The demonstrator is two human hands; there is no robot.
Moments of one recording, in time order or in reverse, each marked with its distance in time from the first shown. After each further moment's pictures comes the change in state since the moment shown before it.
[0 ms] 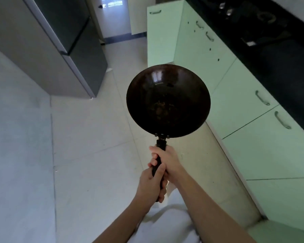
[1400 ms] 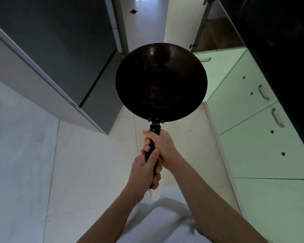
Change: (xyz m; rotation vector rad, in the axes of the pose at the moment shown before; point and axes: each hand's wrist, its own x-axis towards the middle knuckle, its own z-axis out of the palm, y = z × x) left_hand 0.477 0.385 -0.185 -0.188 0.152 0.074; right_hand 0.509 -0.367 0.218 -0.111 -0.184 0.051
